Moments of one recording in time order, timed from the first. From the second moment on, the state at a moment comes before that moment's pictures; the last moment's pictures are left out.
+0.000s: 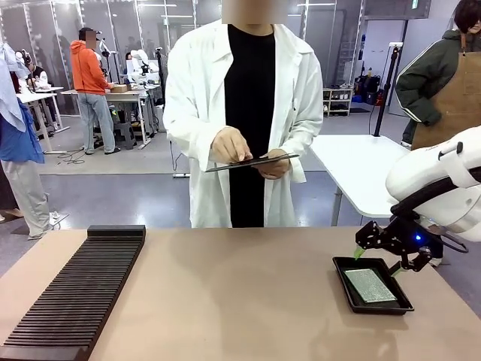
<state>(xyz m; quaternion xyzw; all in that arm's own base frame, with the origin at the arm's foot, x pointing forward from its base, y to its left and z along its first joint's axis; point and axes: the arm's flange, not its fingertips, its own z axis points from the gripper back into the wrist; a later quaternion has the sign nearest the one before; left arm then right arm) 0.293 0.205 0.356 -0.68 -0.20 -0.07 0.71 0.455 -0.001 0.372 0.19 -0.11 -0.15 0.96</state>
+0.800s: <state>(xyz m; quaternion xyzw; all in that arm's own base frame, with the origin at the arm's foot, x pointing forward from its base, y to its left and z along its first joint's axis) 0.293 0.205 0.356 -0.68 -0.20 -0.07 0.71 0.454 -0.004 0.371 0.19 -0.11 -0.16 0.96</state>
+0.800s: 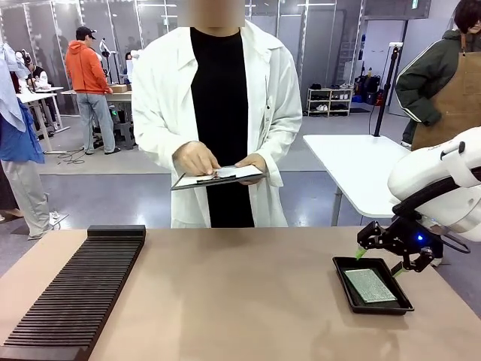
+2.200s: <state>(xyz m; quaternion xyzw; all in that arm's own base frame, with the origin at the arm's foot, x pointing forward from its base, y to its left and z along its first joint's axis) 0.293 0.205 0.356 -0.68 -0.20 -0.07 0.71 0.322 -0.092 0.489 0.46 -0.03 -0.04 0.89</state>
